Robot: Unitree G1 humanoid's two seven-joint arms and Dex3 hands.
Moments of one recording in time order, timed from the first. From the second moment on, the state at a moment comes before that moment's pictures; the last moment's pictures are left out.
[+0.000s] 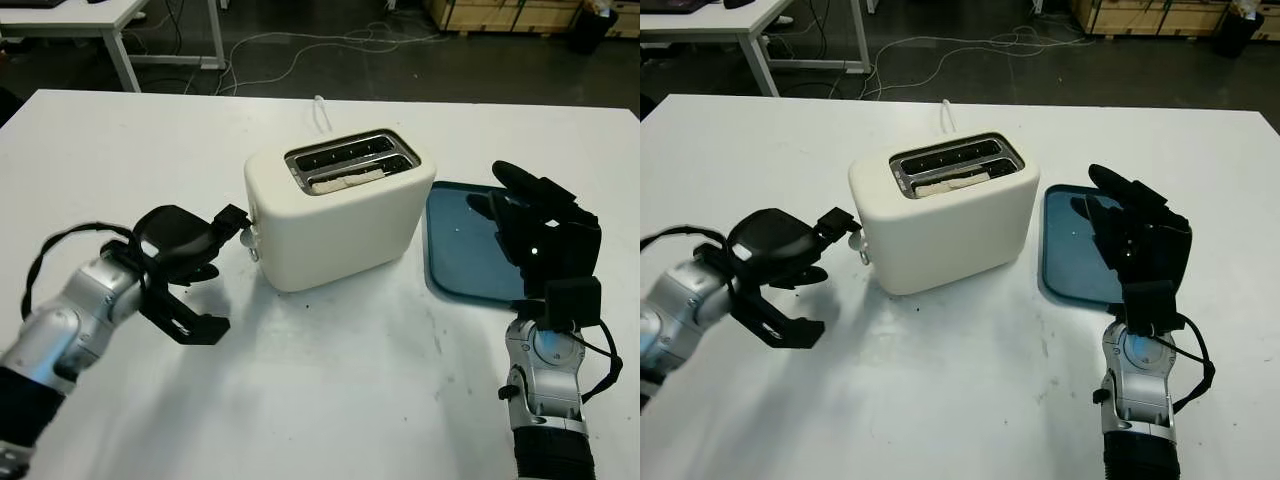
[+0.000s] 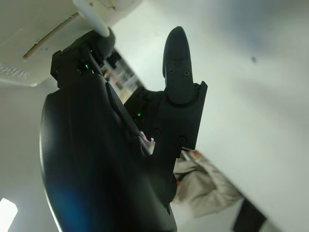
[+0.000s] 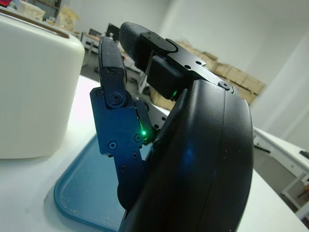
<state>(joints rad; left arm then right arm) -0.22 0.67 -0.29 -0.03 0.86 -0.11 -0.11 -0.14 -0.14 -0.23 0.09 0.02 -0.37 -0.09</state>
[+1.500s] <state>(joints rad) -0.21 0.64 0.18 -0.25 0.35 0.01 -0.24 -0.40 -0.71 -0.16 0.01 -0.14 0.00 0.37</state>
